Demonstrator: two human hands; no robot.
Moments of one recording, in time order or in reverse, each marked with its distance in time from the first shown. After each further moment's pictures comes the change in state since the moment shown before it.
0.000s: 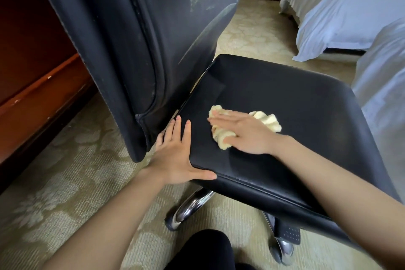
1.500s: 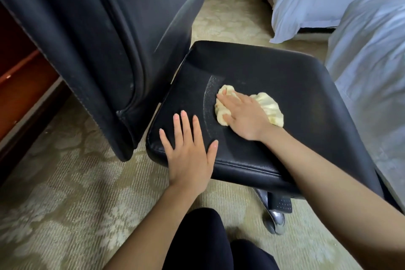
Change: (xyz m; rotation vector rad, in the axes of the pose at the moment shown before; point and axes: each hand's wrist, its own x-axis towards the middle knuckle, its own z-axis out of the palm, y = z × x) left_hand -0.020 0.065 0.034 0.132 0.384 -0.075; right_hand -0.023 0.003 0.009 -0.132 0.158 0.422
